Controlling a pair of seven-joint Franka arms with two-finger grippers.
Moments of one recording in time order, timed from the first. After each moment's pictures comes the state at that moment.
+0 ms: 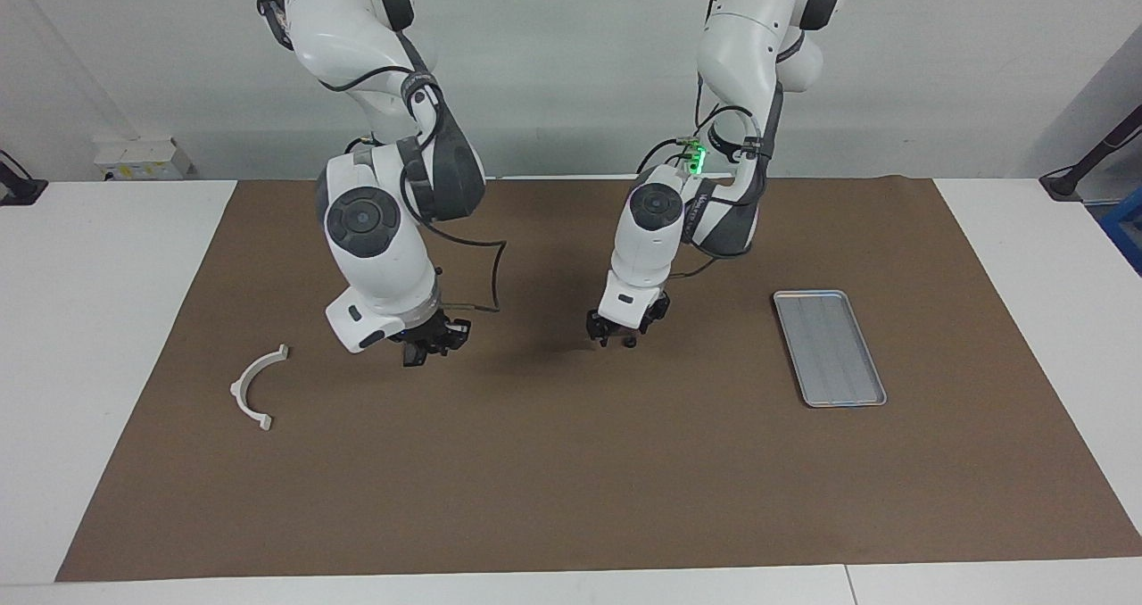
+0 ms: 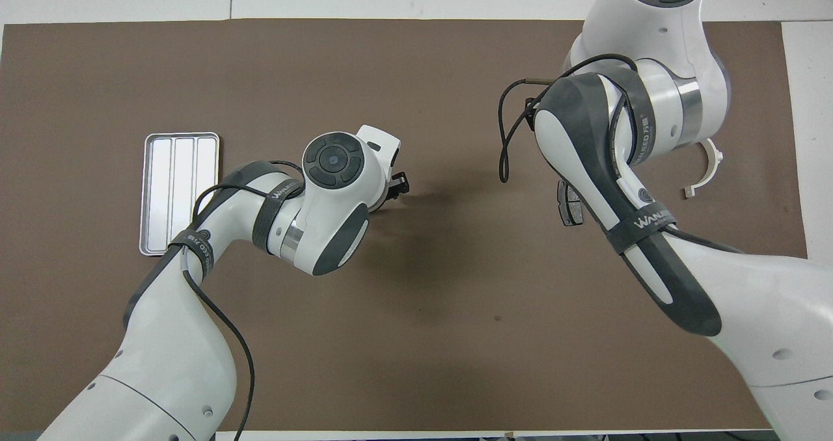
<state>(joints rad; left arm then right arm) -0.52 0.43 -0.08 -1.83 -0.01 2.29 -0.86 0.16 0.53 0.12 -1.30 -0.04 1.69 0.45</state>
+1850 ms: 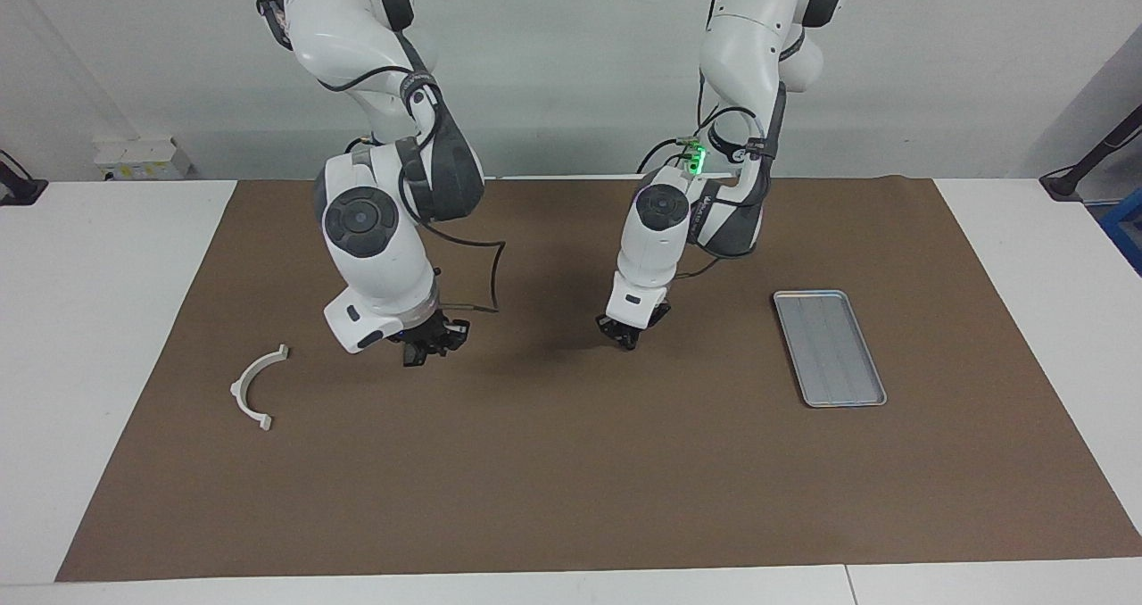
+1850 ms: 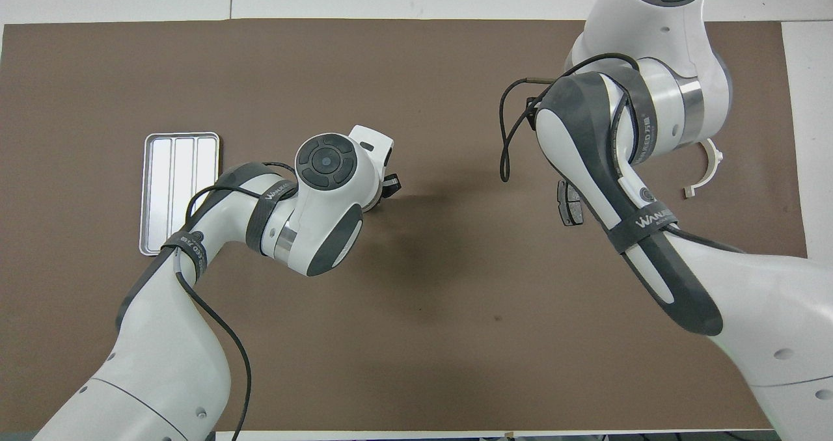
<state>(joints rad) -0.52 0.41 -0.07 -1.83 0.00 2.27 -0.87 0.16 0.53 0.12 -1.30 -0.04 1.69 0.45</state>
